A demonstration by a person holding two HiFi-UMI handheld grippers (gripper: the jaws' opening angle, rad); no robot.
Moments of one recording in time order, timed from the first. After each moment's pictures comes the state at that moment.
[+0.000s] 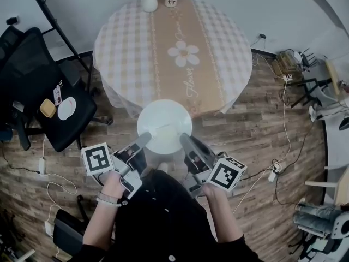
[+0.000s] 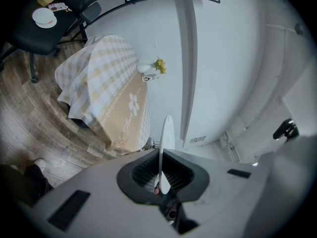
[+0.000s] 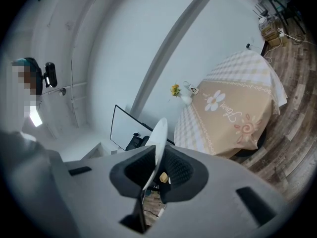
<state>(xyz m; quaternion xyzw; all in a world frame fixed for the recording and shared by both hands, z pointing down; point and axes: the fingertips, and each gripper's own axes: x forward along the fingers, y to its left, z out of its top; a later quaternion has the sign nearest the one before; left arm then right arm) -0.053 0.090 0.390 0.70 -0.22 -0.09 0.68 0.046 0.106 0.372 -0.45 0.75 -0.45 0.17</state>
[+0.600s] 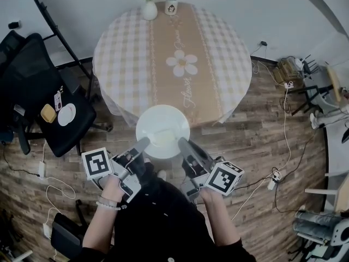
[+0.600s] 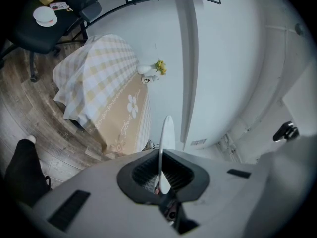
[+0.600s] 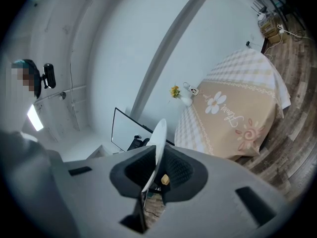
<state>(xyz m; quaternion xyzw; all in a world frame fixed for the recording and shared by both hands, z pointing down) -0.042 0.080 0.391 0.69 -0.23 -0.11 0.68 0.058 0.094 0.373 -0.45 0.75 -0.45 0.18</state>
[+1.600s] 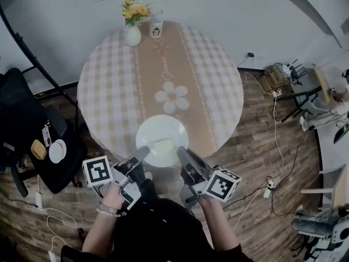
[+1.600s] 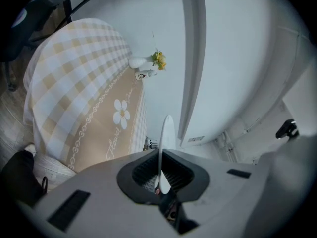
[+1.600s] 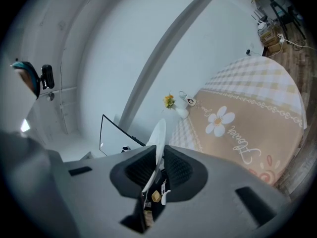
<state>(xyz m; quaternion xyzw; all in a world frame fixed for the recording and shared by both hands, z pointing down) 0.003 -0.020 0.384 0.70 -0.19 -0.09 0.68 0.099 0.001 0.363 -0.49 0.74 -0.43 0.19</state>
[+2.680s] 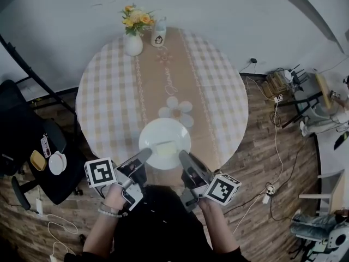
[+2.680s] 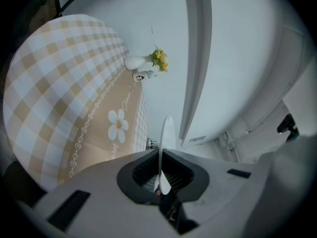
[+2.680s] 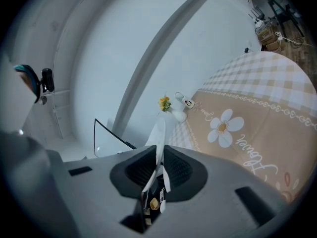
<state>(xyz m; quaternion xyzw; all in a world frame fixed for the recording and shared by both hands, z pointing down) 0.010 -0.102 0.389 0.71 -0.18 -0.07 0.68 0.103 -0.076 0.371 -0.50 0.72 -0.44 0.19</state>
